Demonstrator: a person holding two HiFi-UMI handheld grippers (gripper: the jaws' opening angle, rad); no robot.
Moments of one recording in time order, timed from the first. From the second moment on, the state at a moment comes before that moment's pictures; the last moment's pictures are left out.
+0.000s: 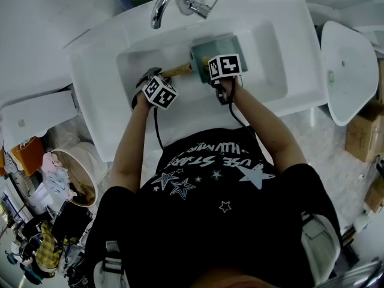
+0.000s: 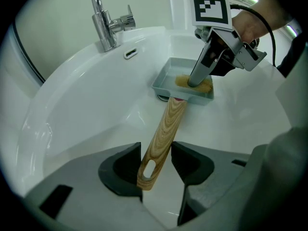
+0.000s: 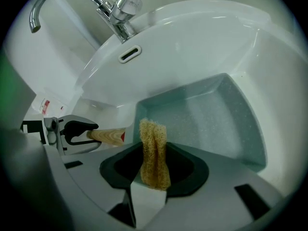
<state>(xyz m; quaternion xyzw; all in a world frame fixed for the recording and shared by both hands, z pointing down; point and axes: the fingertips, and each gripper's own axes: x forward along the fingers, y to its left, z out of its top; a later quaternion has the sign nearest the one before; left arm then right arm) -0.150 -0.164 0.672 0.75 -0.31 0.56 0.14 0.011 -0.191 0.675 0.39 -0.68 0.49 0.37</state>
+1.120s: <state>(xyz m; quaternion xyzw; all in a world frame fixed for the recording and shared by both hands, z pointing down) -0.150 -0.163 0.673 0.75 -0.31 0.56 0.14 -0.001 -0.187 0.690 0.37 -0.69 0.42 0.46</state>
